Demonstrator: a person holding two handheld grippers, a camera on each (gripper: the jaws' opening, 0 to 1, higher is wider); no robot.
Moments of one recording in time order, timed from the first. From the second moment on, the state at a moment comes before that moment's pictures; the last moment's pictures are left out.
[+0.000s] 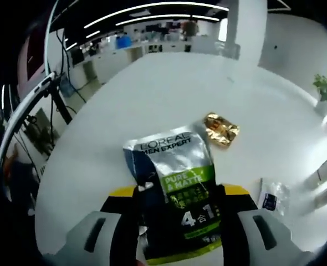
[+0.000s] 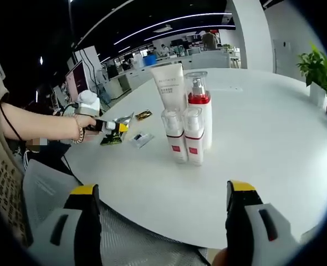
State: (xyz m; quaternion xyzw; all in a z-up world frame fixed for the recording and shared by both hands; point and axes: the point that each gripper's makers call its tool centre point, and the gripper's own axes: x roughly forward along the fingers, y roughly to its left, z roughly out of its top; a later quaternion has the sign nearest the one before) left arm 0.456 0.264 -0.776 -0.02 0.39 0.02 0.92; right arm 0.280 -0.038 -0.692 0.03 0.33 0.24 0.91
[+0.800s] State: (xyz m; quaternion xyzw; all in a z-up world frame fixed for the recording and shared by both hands) left arm 0.447 0.248 -0.770 -0.07 0.39 -0.02 0.92; right arm 0.279 -0.037 -0.693 0.02 0.33 0.24 0.91
